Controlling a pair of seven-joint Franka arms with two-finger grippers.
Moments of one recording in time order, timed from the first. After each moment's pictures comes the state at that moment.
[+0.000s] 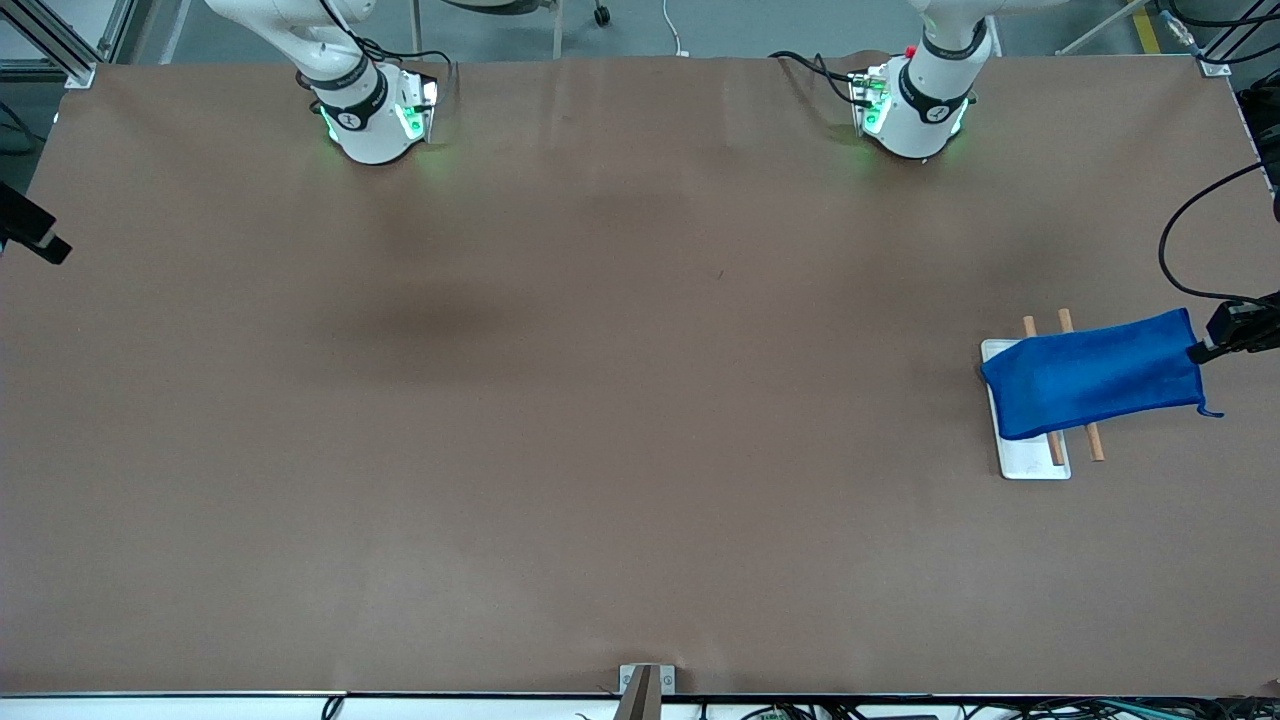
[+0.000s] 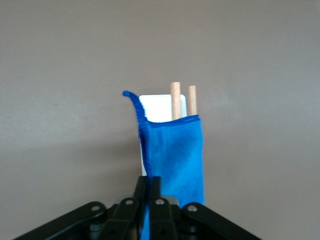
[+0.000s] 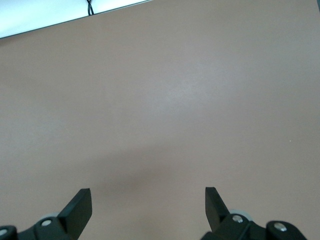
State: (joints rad) left arm 0.07 0.18 0.43 -1.89 -0.49 2.03 0.81; right arm -0.06 -0.05 -0.04 -1.48 -0.02 1.54 0.12
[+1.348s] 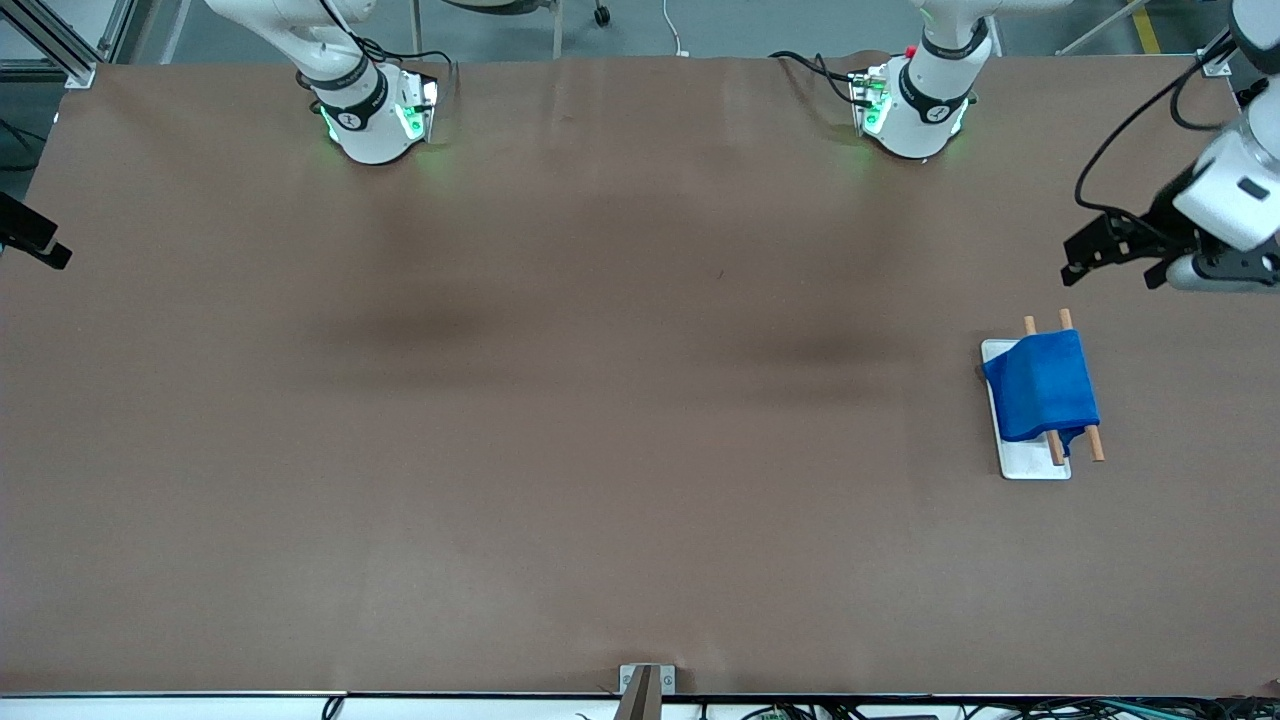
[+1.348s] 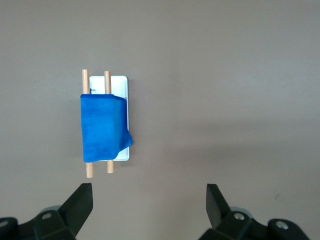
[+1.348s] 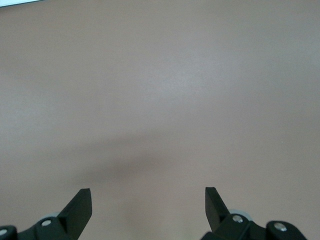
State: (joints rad) left arm -0.02 -0.14 -0.03 -1.82 -0.04 1.76 -0.01; right arm -0.06 -0.01 -0.07 -1.49 -0.02 1.51 0.05
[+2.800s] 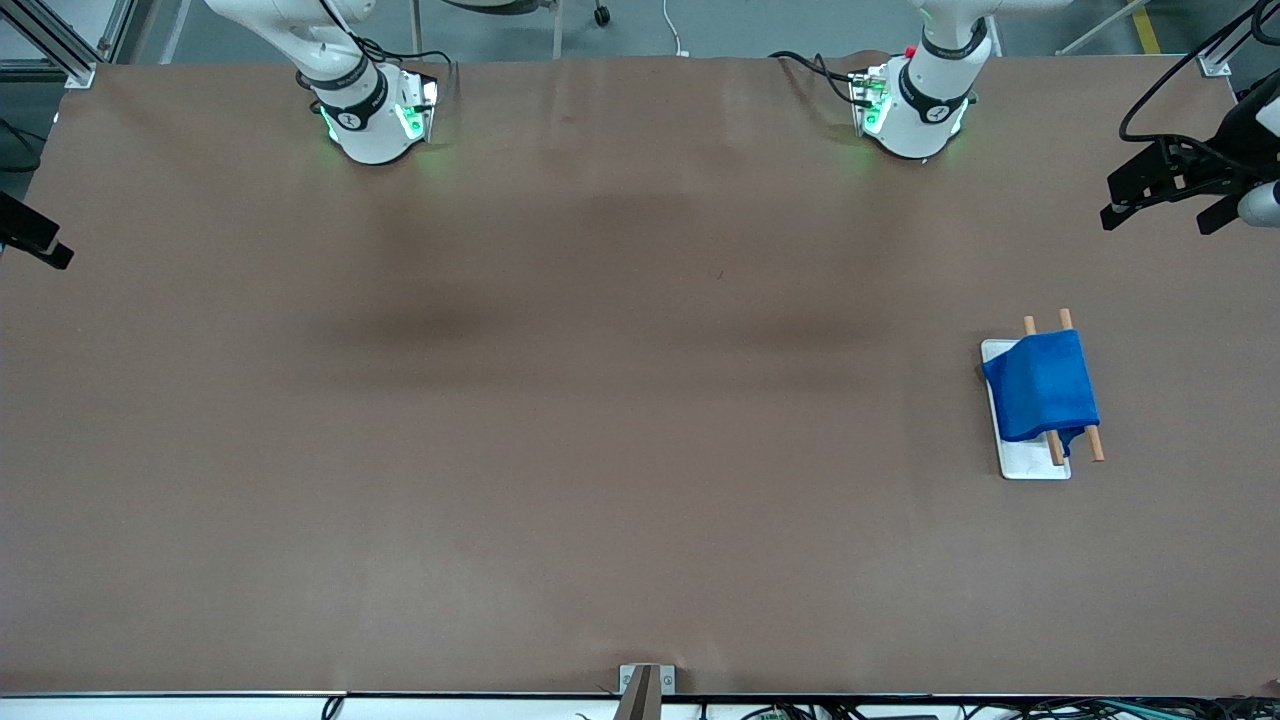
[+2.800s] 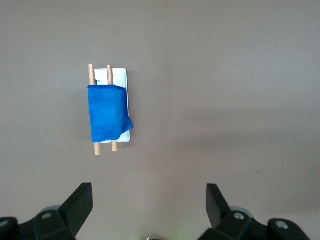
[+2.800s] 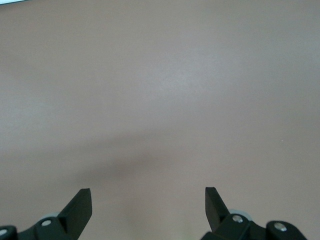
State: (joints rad) left arm -0.01 -0.05 -0.04 -1.50 -0.04 1.47 -0.01; right arm -0.06 -0.01 -0.07 -1.50 -0.02 1.51 0.05
